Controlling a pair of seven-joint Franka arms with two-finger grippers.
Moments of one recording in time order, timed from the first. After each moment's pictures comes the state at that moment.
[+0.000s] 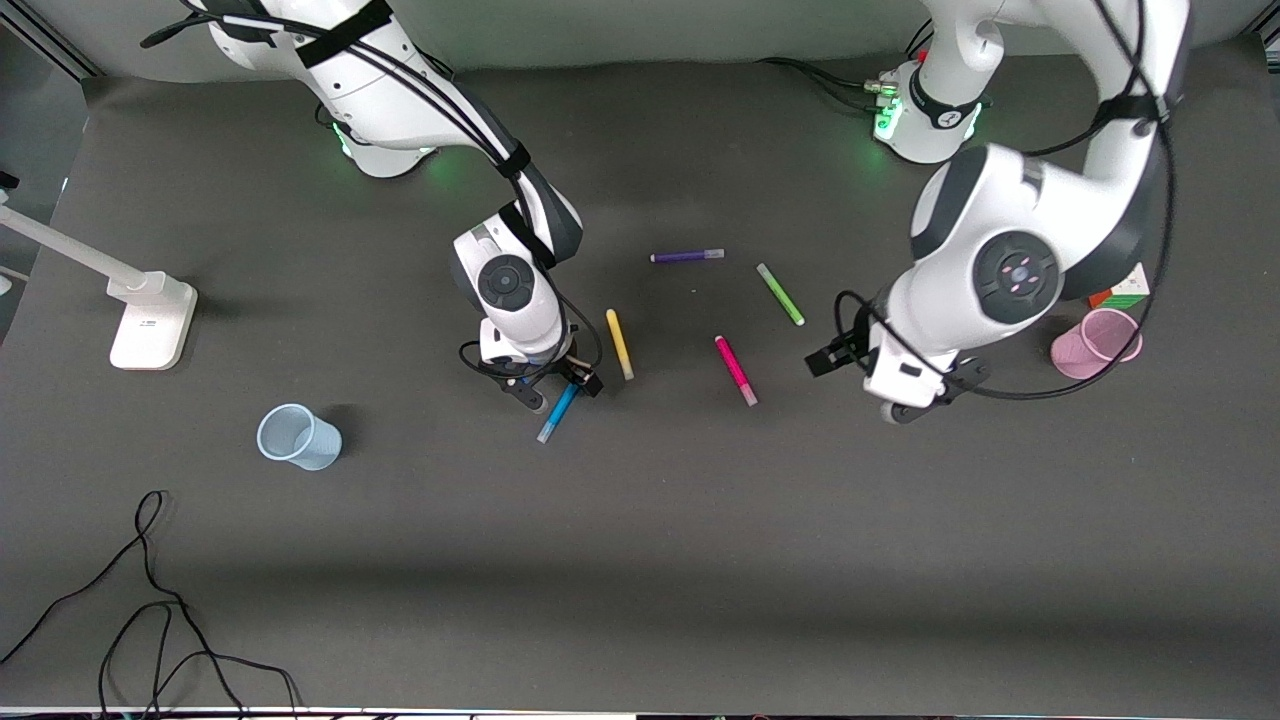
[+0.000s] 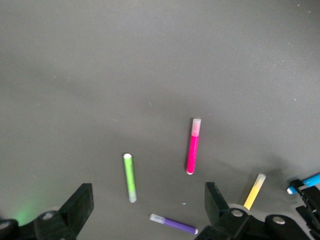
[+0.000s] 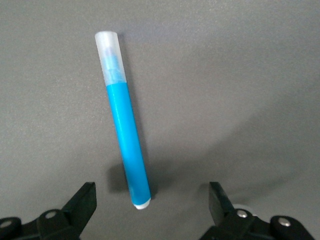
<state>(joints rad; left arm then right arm) -0.29 0.31 -0.12 -1.69 -0.16 1.84 -0.88 0.68 0.60 -0.04 -1.96 0.10 2.59 1.24</state>
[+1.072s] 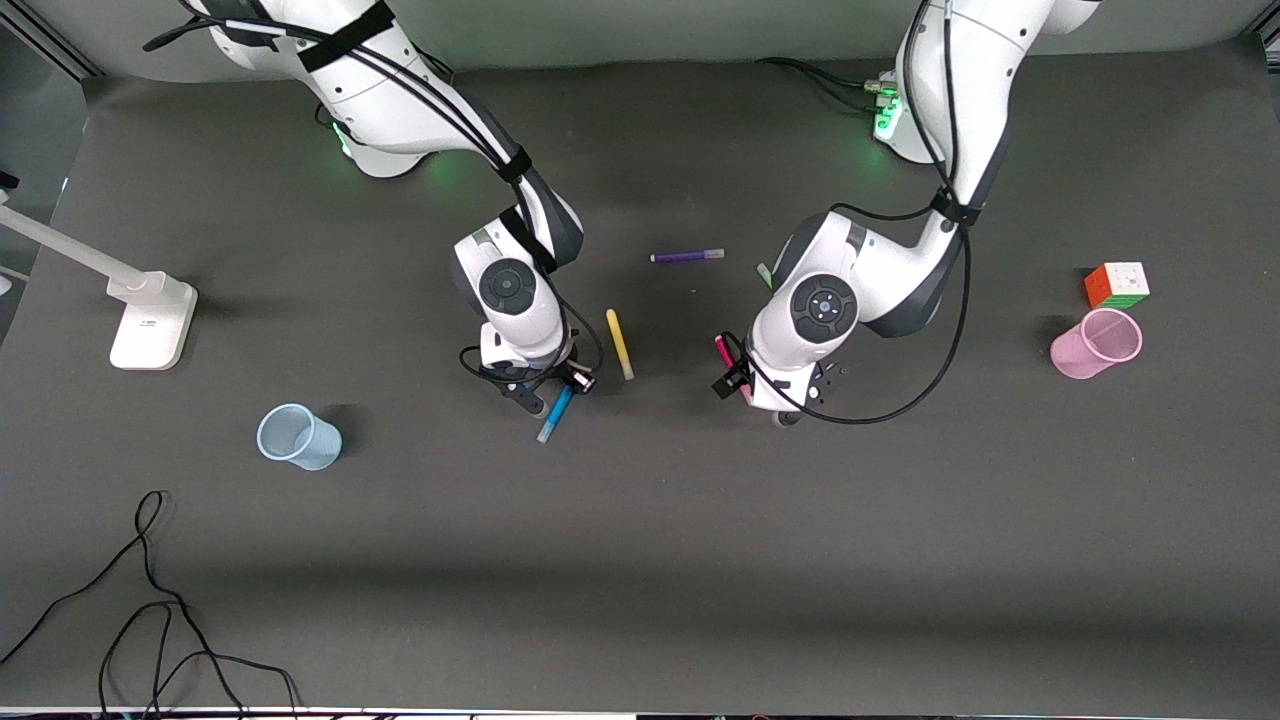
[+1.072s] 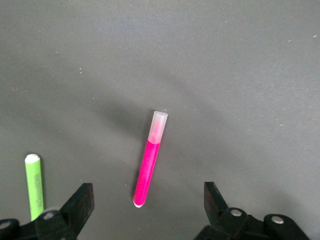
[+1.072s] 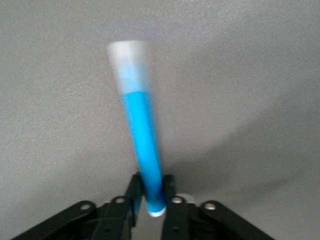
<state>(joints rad) -0.47 0.50 -0.12 -1.84 -0.17 2.28 -1.15 0.68 0.61 -0.05 -1.94 0.09 2.59 1.24</state>
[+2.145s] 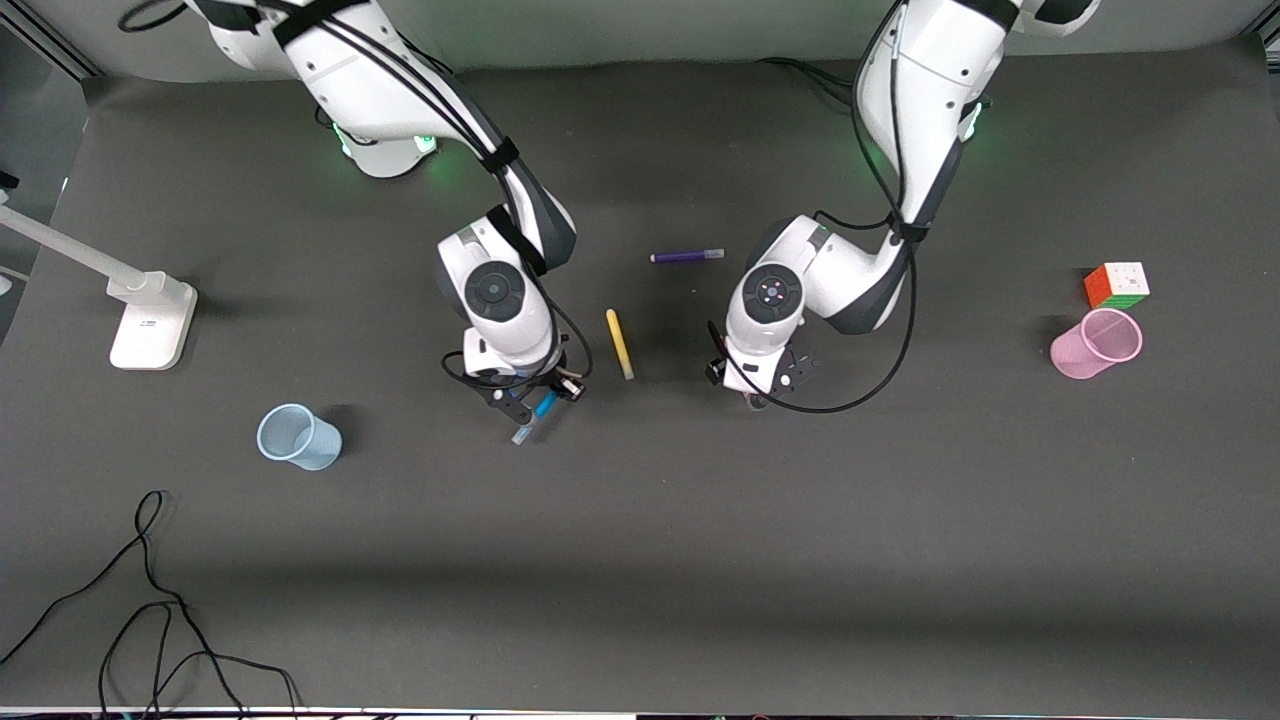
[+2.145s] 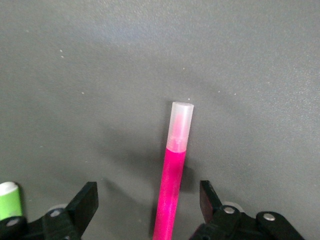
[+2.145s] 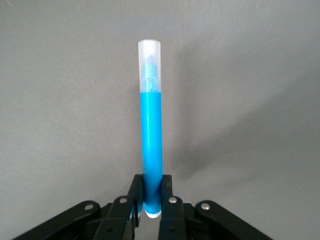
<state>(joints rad) -0.55 0.59 -0.11 -1.92 0.01 2.41 -1.23 0.67 0.53 -0.10 -1.85 0.08 2.38 1.19</state>
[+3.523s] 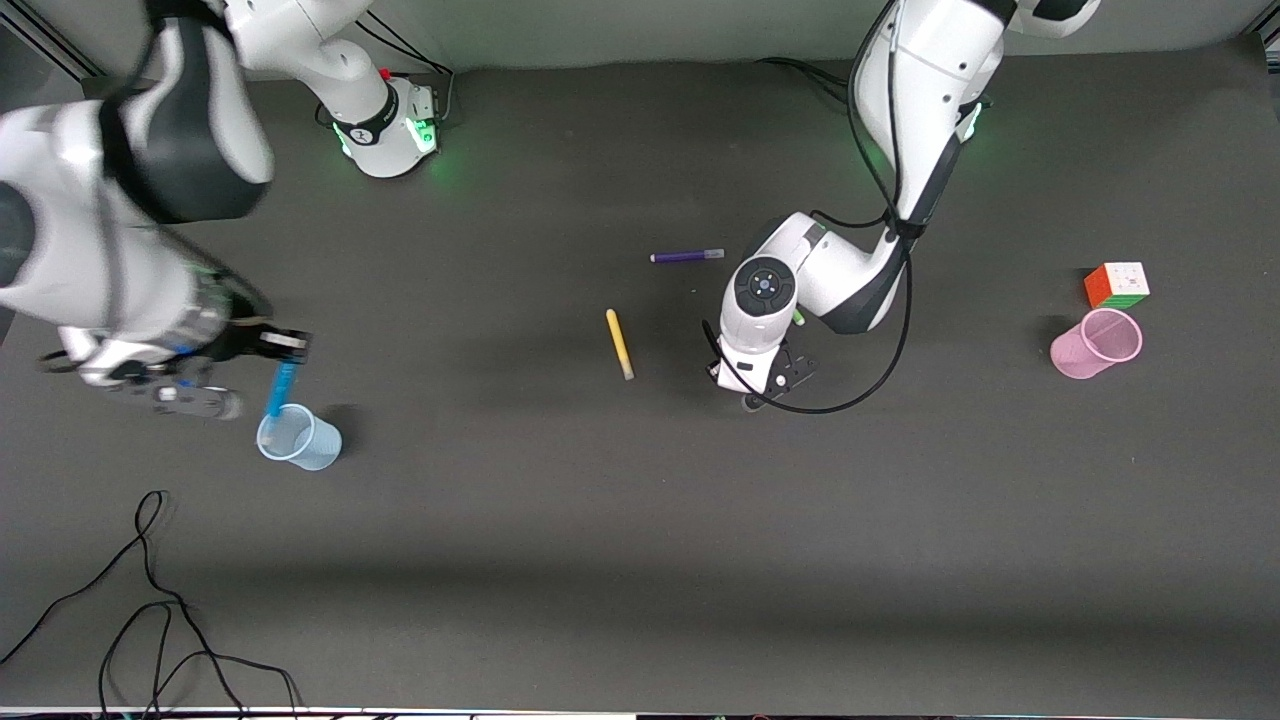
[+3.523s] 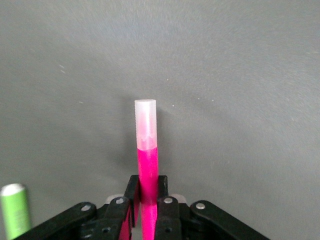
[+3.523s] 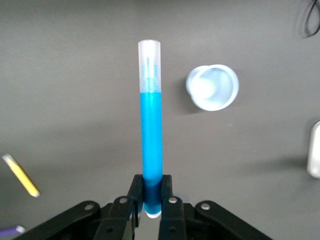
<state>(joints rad) -0.56 0.53 -0.10 -1.89 0.04 2.34 -1.19 0.67 0.19 -0.63 -1.62 0.08 1.63 0.15</state>
